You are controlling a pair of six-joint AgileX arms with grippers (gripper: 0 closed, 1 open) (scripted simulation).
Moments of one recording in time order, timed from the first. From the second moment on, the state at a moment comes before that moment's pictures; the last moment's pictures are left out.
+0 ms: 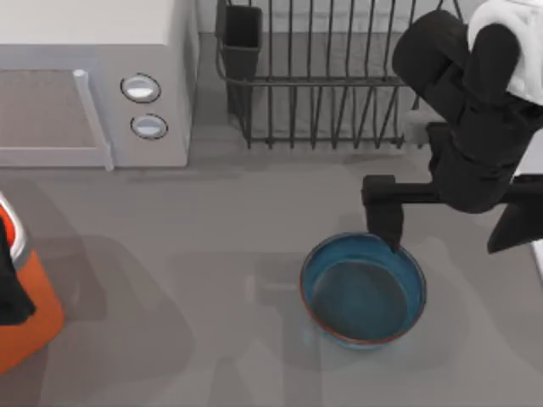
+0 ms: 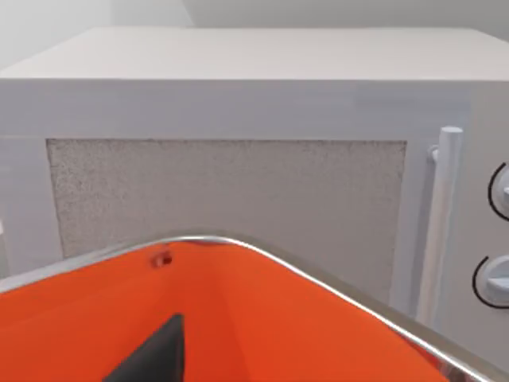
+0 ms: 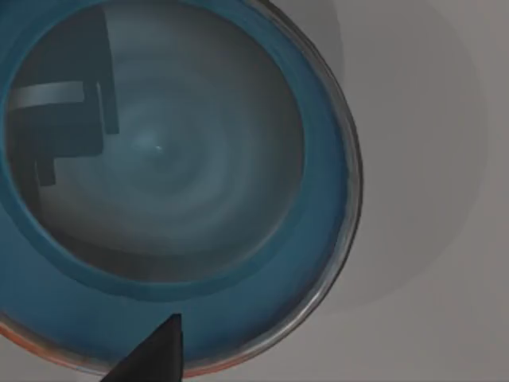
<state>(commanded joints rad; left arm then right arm) 0.00 0.00 0.00 0.00 0.00 0.00 0.54 1.79 1.43 -1.21 0.00 0.55</state>
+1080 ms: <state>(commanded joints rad) 0.00 0.00 0.00 0.00 0.00 0.00 0.54 1.91 1.17 -0.83 0.00 0.56</state>
